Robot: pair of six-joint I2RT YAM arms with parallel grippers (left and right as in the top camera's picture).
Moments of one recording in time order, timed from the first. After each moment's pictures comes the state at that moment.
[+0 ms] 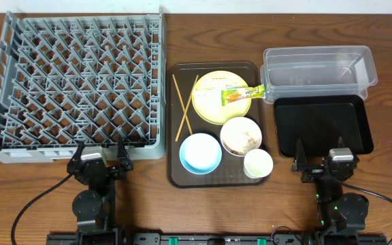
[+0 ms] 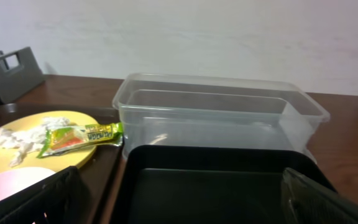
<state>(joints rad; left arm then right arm) 0.09 0.01 0.02 -0.11 -0.05 -0.04 0.00 0.01 0.01 -0.07 -0.04 -0.02</state>
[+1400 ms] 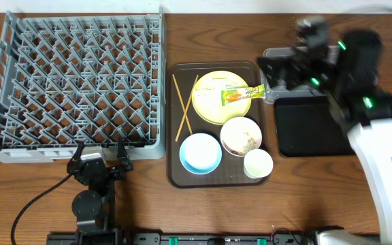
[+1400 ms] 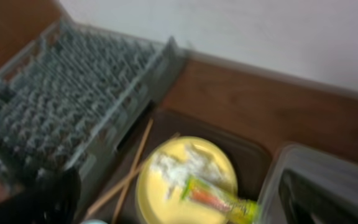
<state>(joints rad) 0.09 0.01 0.02 -0.12 -0.05 -0.04 0.17 1.46 1.43 -0.56 -0.49 0.02</state>
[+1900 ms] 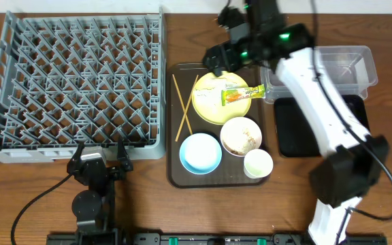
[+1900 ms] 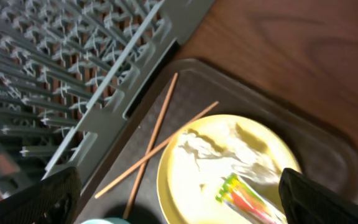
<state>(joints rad) 0.09 0.01 0.02 -0.12 -0.05 -0.04 0.41 2.02 1.96 -0.91 -0.36 -0.01</state>
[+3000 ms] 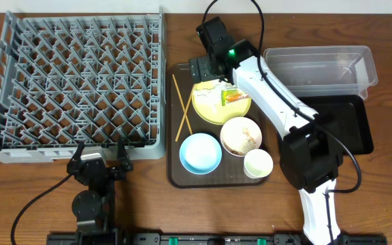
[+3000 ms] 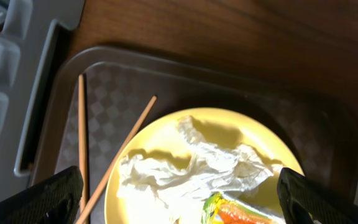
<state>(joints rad) 0.09 0.01 0.02 -0.12 -0.05 -0.04 0.54 2.20 1.97 -0.82 0.10 0.31</state>
